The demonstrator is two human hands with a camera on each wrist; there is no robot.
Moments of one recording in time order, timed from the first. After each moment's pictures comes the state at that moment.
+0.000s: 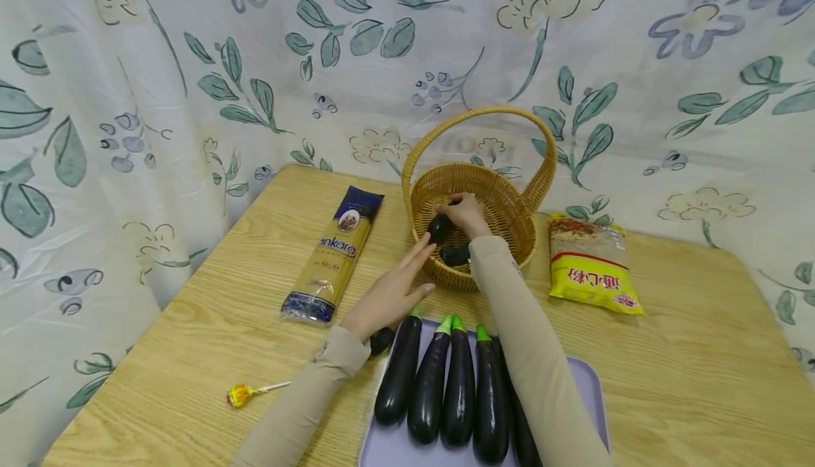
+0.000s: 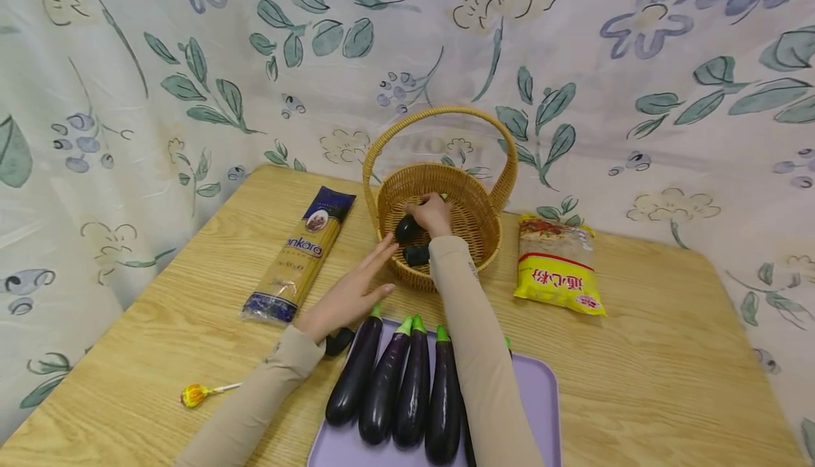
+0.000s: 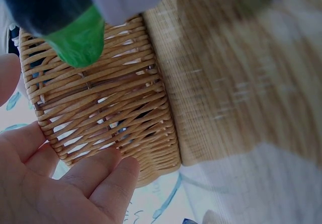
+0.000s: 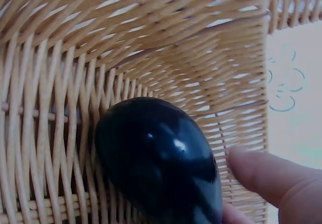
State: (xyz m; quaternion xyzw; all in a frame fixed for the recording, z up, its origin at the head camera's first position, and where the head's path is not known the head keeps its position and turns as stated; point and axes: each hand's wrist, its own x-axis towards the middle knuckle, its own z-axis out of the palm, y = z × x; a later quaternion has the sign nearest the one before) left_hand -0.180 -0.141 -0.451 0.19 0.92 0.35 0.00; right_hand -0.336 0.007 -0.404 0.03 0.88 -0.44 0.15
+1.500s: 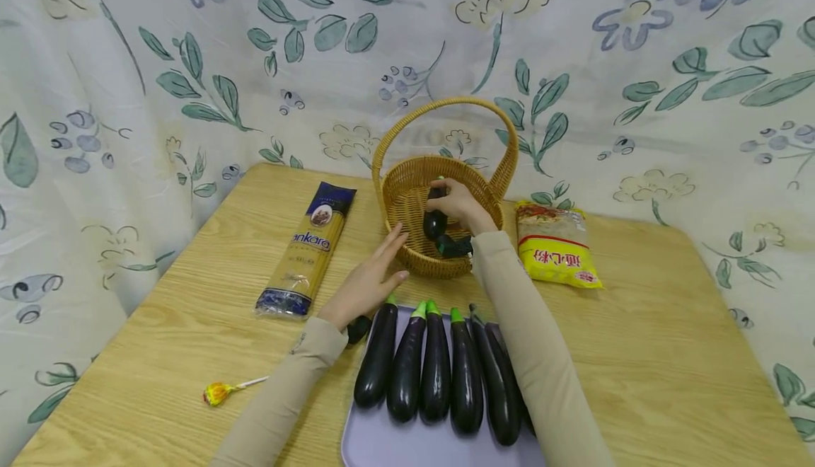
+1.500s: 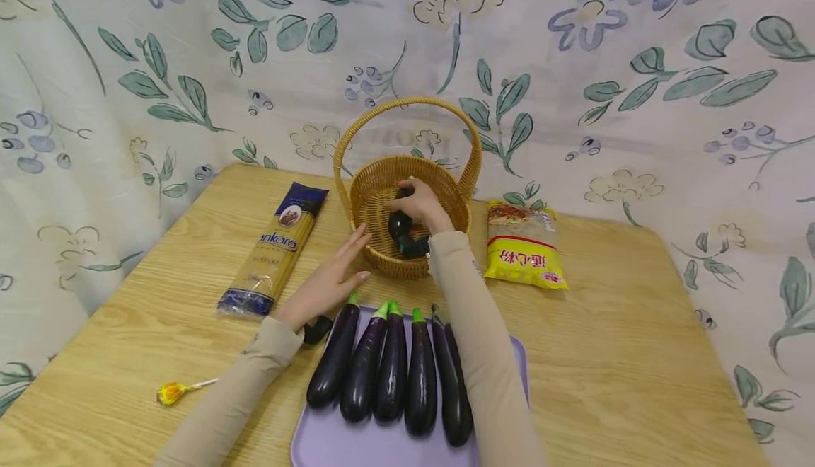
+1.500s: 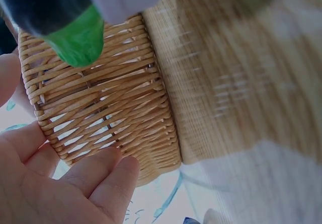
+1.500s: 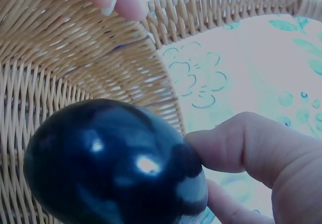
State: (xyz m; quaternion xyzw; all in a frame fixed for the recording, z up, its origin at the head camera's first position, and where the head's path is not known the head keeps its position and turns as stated) left_hand -0.181 -0.138 -0.448 0.18 0.92 0.36 0.00; right_hand -0.304 0.046 -0.365 -0.03 0.85 -0.48 0.19
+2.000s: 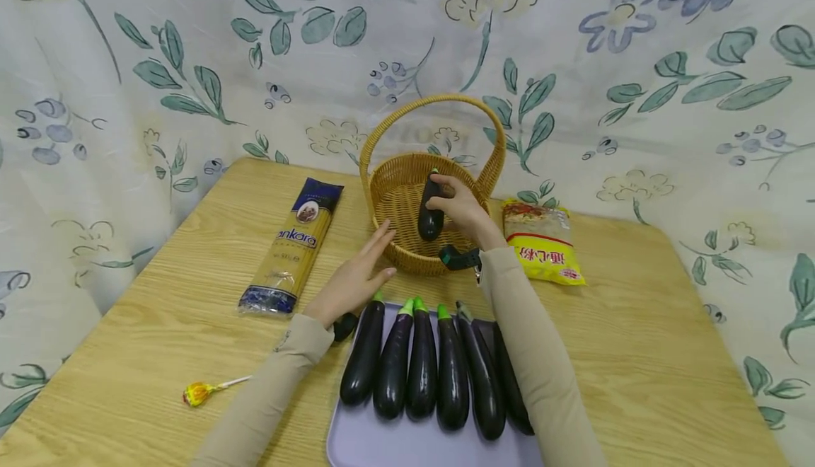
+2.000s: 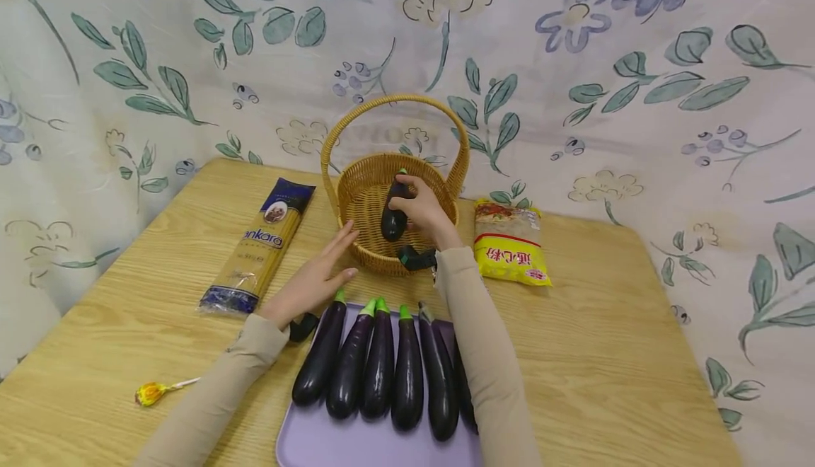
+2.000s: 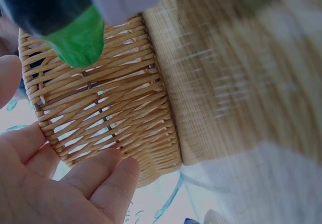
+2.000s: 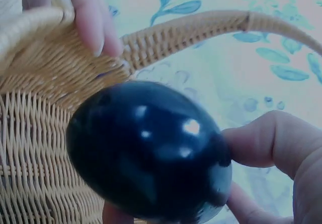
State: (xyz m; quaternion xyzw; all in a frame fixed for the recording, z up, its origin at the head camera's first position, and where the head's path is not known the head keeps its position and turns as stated) left_hand -0.184 -0.139 -0.451 0.18 0.92 0.36 0.00; right_hand -0.285 0.069 -0.363 -0.03 0.77 -0.61 0.19
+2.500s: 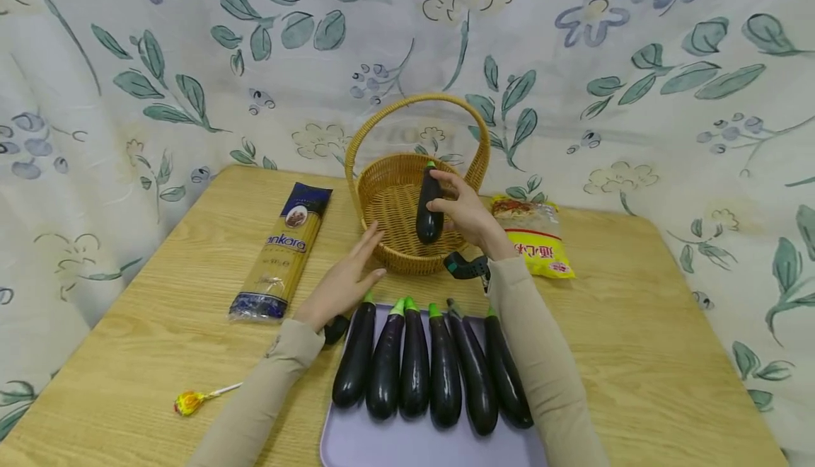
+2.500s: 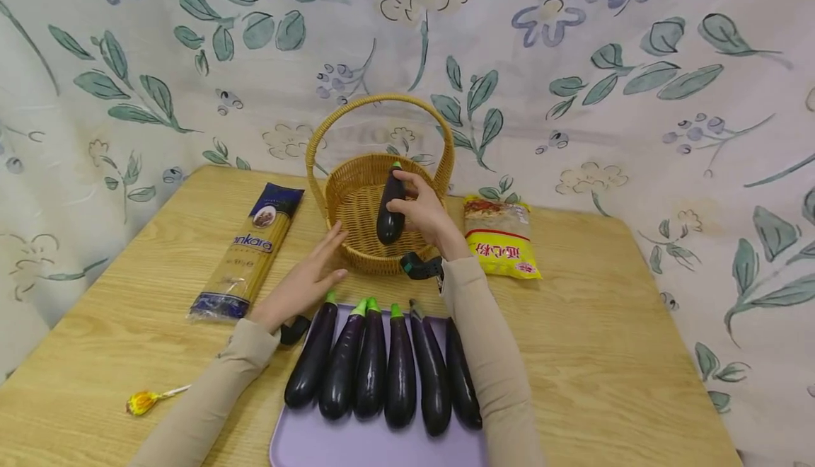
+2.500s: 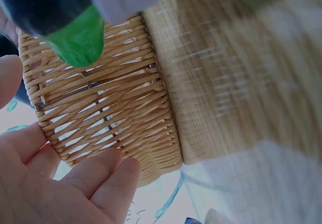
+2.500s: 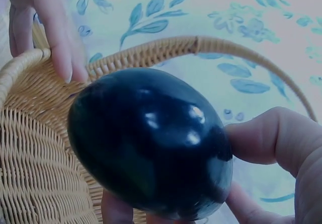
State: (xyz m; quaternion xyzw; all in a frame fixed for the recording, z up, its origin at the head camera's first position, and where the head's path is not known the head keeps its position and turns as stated) left_hand -0.185 -0.138 -0.450 0.19 0.92 0.35 0.00; right_hand -0.265 0.095 -0.350 -0.07 0.74 -0.65 0.18
